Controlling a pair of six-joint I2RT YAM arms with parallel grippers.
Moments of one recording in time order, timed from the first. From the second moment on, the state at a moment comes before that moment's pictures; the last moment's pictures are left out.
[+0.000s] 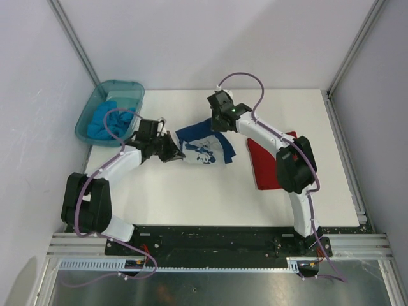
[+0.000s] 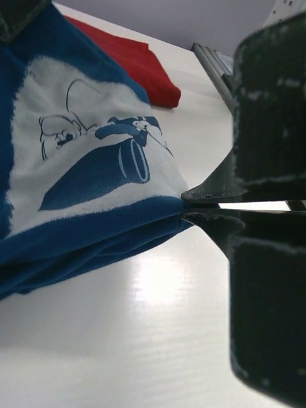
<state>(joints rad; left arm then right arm) -0.24 1.48 0.93 -0.33 0.40 -0.66 0.64 2.12 1.91 -0.63 0.22 0.54</state>
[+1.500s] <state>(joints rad) -0.83 1.99 1.67 -0.33 0.29 -0.86 0.01 1.53 1.33 -0.58 0.09 0.48</state>
